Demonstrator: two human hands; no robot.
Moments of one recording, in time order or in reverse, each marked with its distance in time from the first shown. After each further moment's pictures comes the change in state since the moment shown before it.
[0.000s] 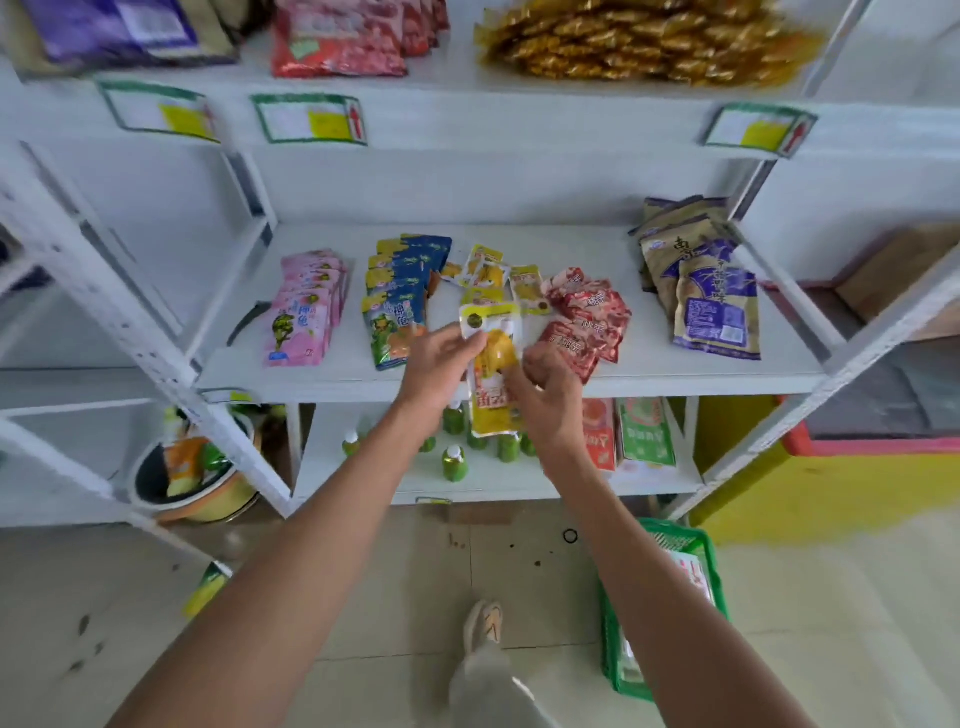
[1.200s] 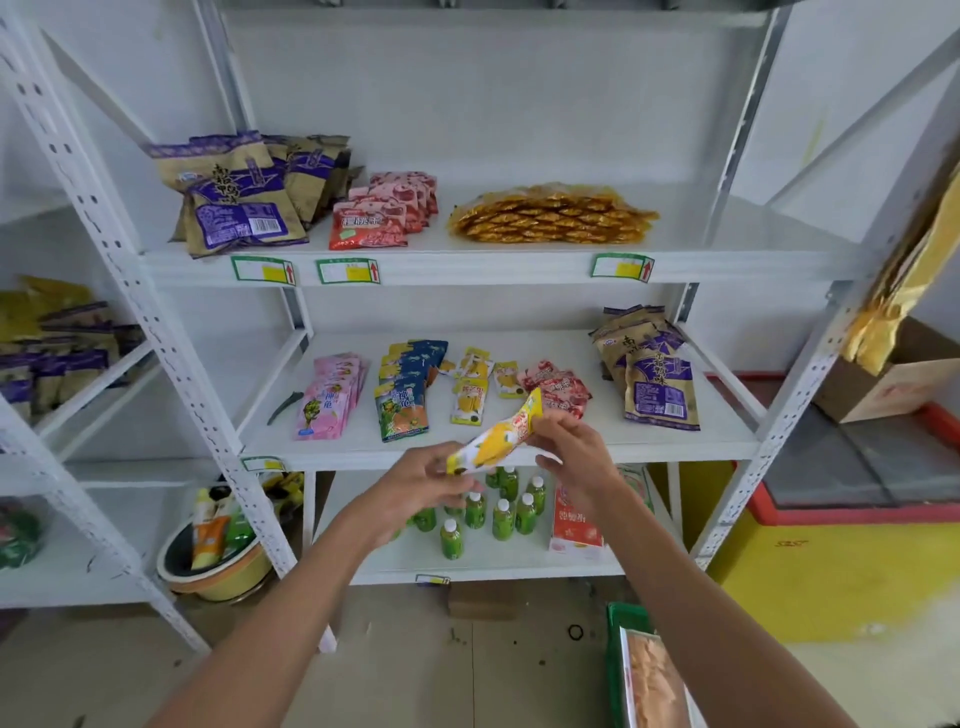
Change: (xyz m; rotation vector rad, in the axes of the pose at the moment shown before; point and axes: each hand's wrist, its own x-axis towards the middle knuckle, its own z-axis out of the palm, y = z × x) left_hand -0.163 0.069 -0.013 0.034 -0.397 -0.117; right_hand -0.059 -0.090 -0.118 0.402 -0.214 0.282
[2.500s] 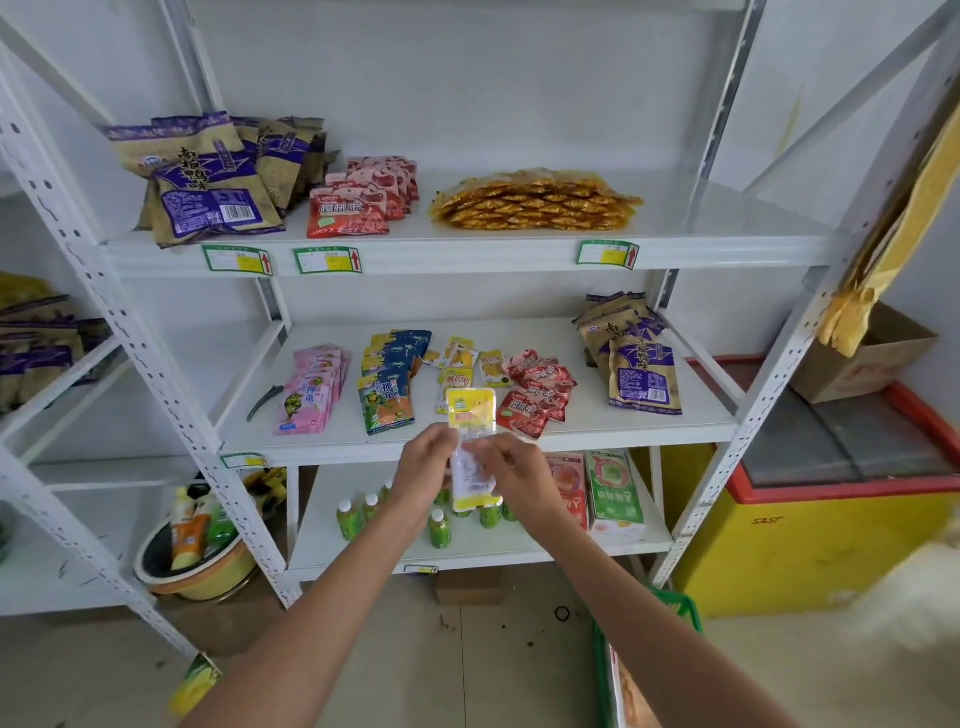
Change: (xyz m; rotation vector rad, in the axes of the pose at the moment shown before) left_hand 0.038 -0.019 0.027 -0.073 0.402 0.017; right_hand -0.015 0.047 0.044 -0.592 0.016 -0.310
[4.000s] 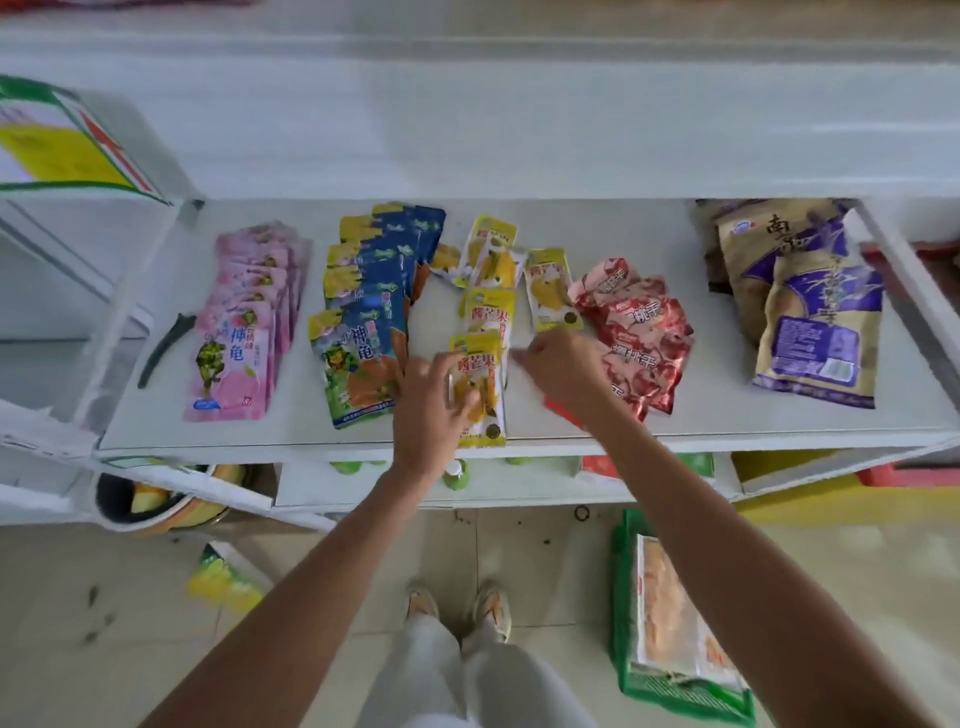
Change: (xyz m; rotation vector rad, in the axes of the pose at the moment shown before) left_hand 0.300 -0.143 -0.012 0.817 0.172 0.283; right_hand 0.323 0.174 0.040 -0.681 -0.206 0.439
